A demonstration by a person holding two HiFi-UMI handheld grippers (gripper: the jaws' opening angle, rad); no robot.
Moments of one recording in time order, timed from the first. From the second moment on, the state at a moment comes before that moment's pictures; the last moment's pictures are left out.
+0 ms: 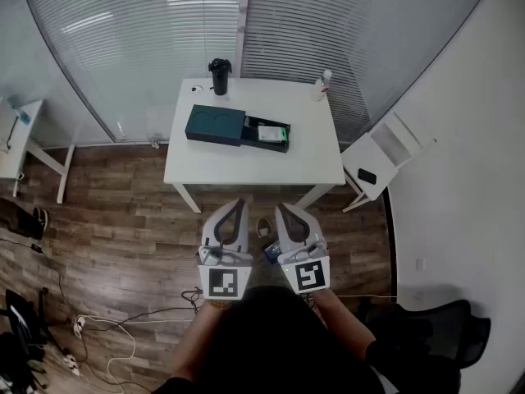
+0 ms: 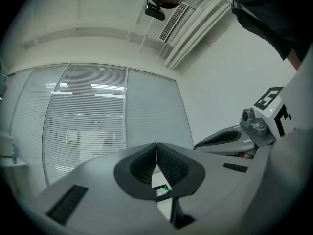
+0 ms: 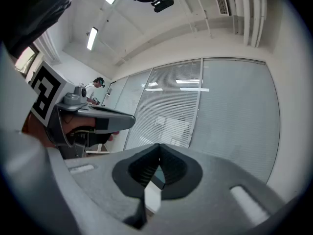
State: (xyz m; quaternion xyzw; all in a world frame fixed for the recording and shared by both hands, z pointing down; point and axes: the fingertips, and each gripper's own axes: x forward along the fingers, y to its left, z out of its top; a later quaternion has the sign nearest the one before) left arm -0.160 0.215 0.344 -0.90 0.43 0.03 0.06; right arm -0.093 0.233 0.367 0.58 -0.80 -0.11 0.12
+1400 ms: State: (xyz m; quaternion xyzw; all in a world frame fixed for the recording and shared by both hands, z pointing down) left arm -0.097 0.080 0.362 -0.91 0.40 0.01 0.06; right arm -0.018 0.089 0.390 0.58 -0.80 -0.05 0.13
